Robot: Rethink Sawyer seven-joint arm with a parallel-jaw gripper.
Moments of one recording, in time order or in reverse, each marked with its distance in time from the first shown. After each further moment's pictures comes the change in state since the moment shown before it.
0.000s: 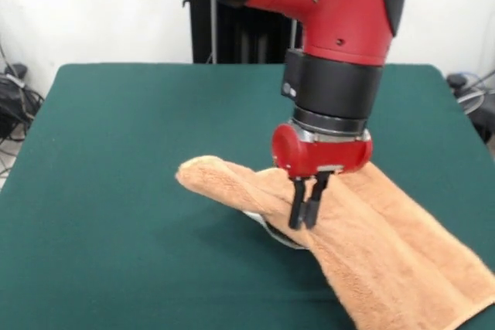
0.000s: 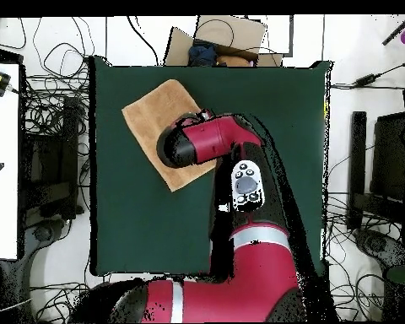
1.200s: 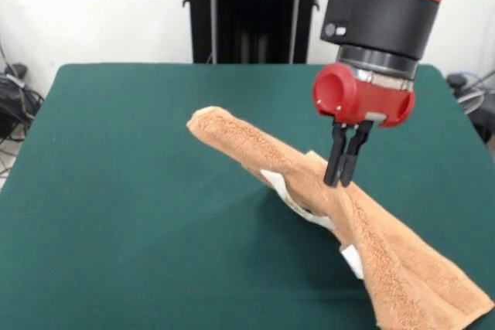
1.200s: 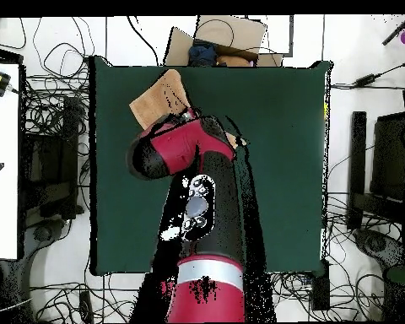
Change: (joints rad) arm 0.210 -0.079 -0.194 0.023 0.001 -0.028 0.001
